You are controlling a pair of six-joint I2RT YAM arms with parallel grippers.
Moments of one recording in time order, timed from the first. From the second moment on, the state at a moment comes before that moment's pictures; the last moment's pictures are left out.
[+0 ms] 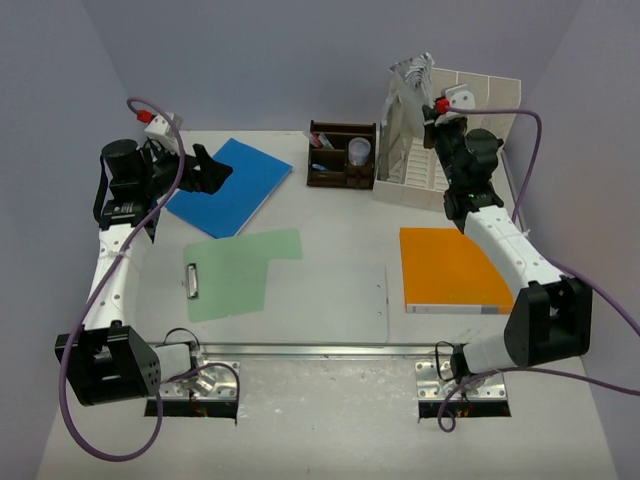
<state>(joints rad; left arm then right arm) 0.20 1.20 1.09 -0.16 0.70 -0.08 0.17 1.43 1.08 0.56 -0.04 -0.21</state>
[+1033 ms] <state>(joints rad) 0.20 1.29 1.09 -0.16 0.69 -0.08 0.12 1.90 1.49 0.26 -0.06 0.04</state>
